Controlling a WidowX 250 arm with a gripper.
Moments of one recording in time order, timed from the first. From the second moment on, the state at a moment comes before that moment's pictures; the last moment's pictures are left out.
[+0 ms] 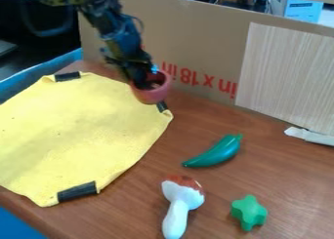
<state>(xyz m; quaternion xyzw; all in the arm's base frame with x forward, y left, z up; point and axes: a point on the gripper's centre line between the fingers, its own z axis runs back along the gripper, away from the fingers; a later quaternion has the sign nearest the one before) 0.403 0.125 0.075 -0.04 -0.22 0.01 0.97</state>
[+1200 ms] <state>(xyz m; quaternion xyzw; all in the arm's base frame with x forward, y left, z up) 0.376 0.294 0.045 0.02 -0.16 0.18 0.97</state>
